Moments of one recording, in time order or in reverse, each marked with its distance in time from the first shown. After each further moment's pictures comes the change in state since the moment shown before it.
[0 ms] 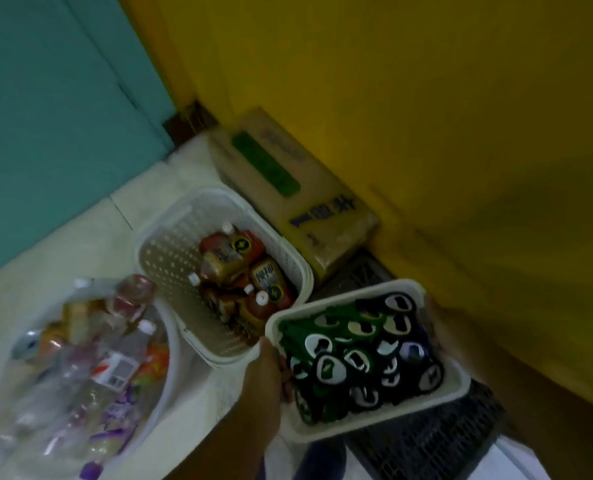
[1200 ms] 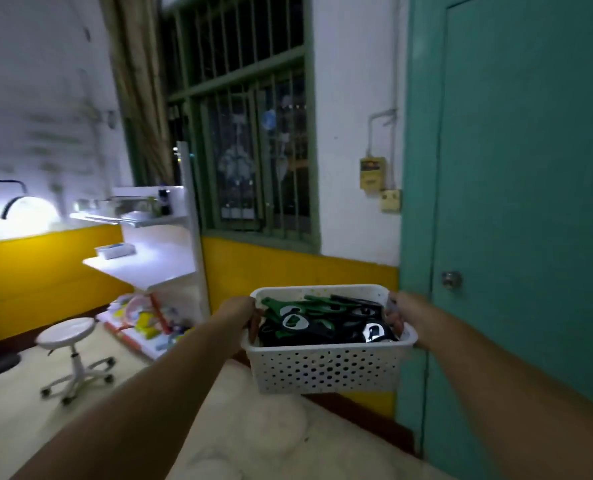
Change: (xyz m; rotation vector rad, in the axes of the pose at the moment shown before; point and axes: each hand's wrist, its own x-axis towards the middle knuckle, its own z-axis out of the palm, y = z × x) left_hand -0.590 0.003 -0.764 -0.655 0.990 0.686; right_hand -0.833 -0.347 0.373 -0.162 -1.143 -0.903
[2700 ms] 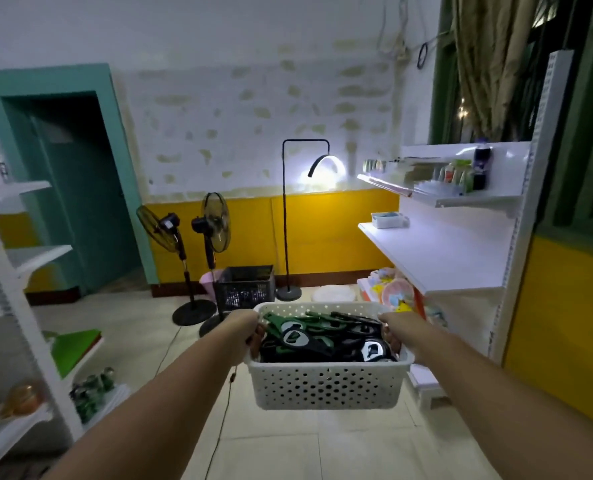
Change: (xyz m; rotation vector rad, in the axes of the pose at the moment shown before) left_hand 0.431 -0.099 -0.625 -0.324 0.803 -0.406; right_hand 0.307 0.003 0.895 -0.488 -0.863 -0.051
